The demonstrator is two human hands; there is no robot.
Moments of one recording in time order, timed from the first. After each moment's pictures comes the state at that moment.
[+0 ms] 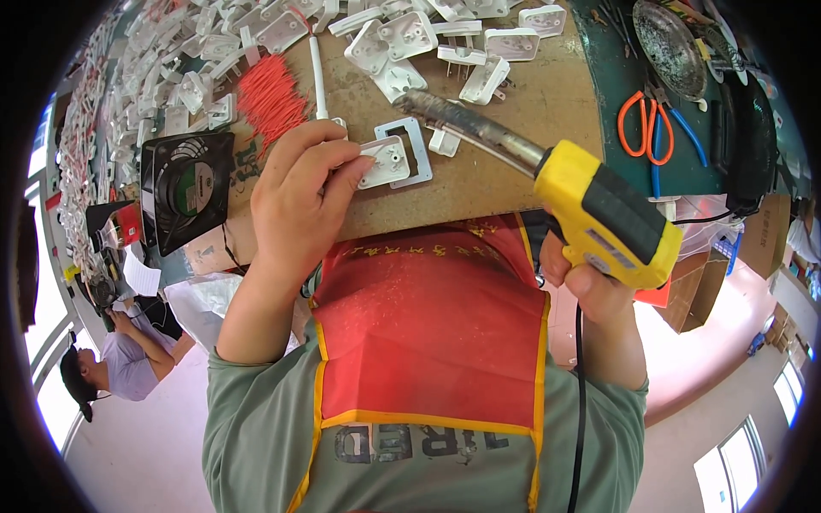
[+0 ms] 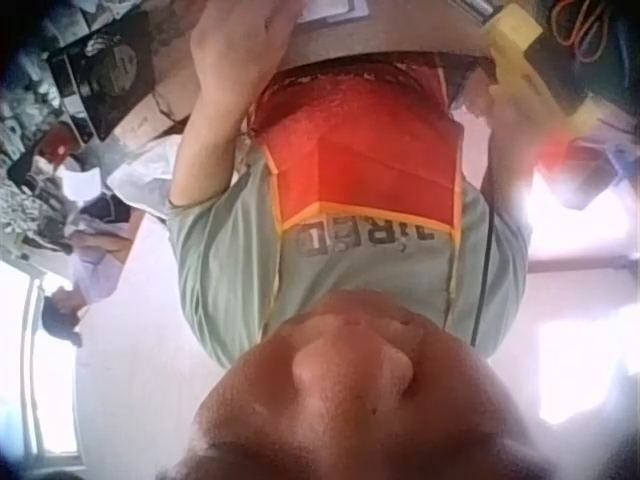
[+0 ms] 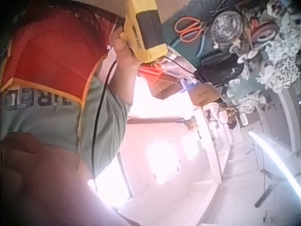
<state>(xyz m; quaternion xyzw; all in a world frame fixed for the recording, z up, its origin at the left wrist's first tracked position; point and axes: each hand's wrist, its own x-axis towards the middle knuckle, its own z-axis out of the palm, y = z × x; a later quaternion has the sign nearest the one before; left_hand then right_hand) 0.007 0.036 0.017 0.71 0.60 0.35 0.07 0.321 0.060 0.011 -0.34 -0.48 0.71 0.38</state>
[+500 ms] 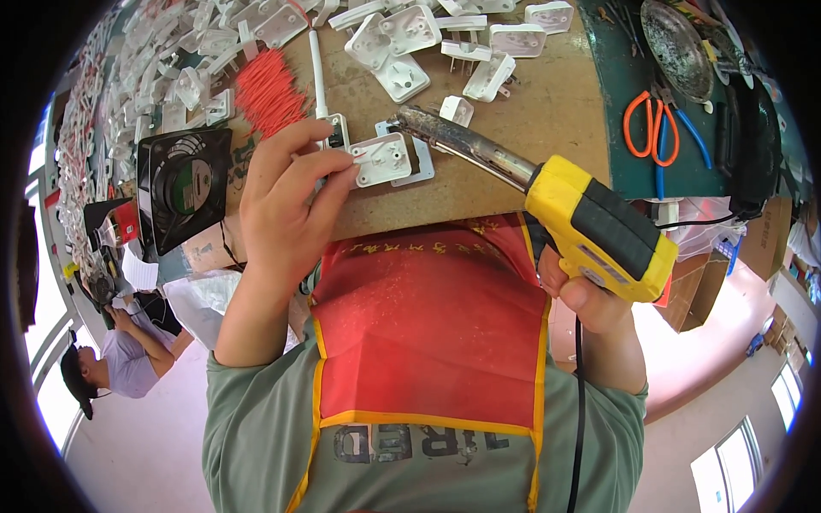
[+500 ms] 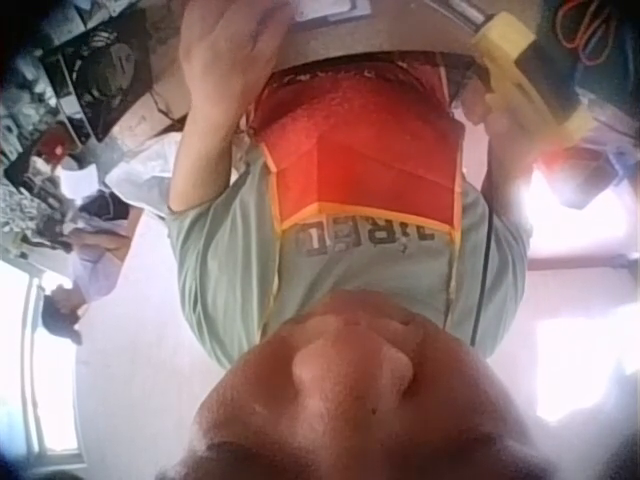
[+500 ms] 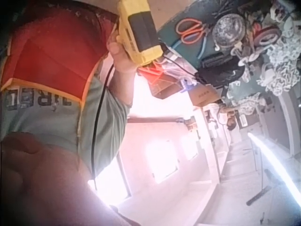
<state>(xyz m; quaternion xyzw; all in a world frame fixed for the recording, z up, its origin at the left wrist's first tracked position) -0.002 0.025 0.029 0.70 0.64 0.30 0.10 0.319 0.052 0.019 -0.39 -0.45 0.72 0.35</state>
